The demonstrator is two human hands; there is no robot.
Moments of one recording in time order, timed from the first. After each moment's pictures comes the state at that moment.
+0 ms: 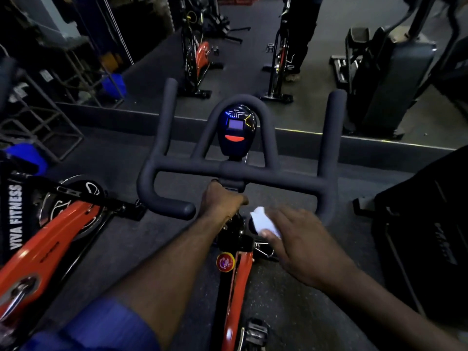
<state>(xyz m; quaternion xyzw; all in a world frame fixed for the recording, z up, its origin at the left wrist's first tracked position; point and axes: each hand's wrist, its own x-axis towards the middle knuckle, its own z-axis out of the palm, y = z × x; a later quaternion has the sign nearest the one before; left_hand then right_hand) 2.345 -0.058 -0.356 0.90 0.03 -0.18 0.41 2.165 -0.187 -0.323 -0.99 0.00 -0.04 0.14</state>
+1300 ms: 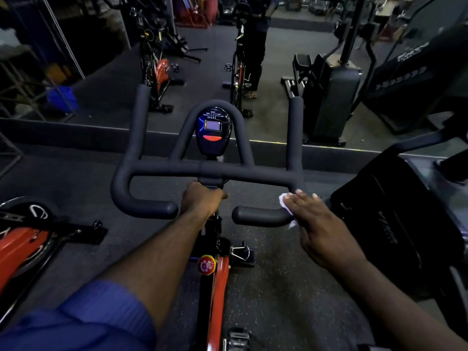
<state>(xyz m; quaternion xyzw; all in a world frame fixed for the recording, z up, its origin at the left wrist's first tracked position) 2.347 -0.056 -0.361 0.88 0.00 -0.18 0.44 2.107 -0.227 -0.344 -0.96 0.11 -0.19 0.17</state>
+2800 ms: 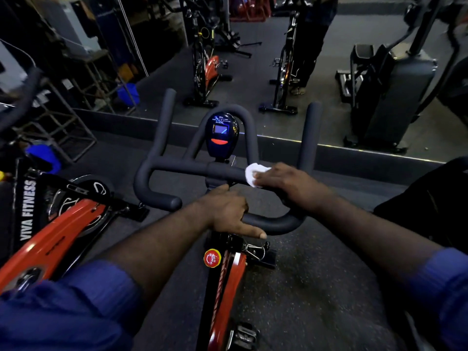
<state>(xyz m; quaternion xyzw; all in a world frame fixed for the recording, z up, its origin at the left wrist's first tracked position) 2.300 -0.074 -0.300 0.85 -0.51 -0.13 -0.07 2.230 -0.291 -0.304 -0.95 -0.25 -0.14 0.13</state>
